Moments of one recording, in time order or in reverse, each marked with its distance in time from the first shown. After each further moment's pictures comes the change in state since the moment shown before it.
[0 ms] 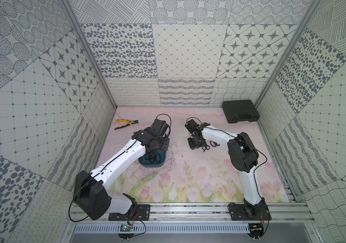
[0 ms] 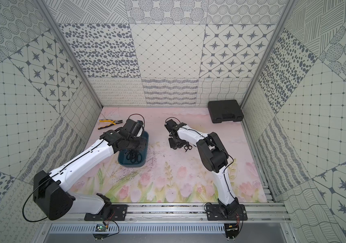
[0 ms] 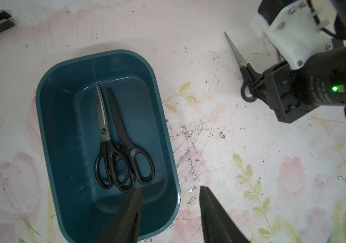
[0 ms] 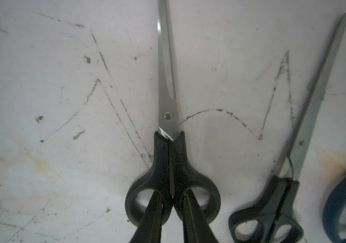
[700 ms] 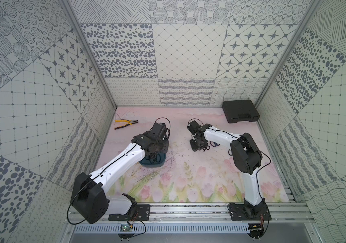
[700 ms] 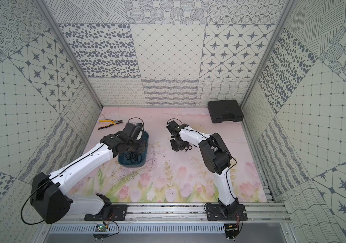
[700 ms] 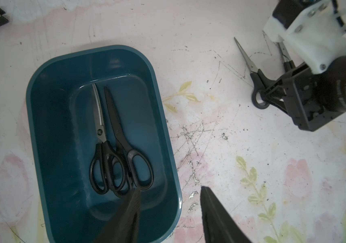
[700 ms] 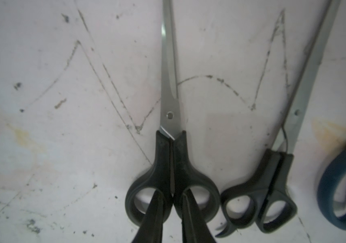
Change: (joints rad) left arm 0.002 -0.046 -0.109 0.101 0.000 0.000; right arm 0.003 -0.071 -0.081 -0.019 -0.027 -0.012
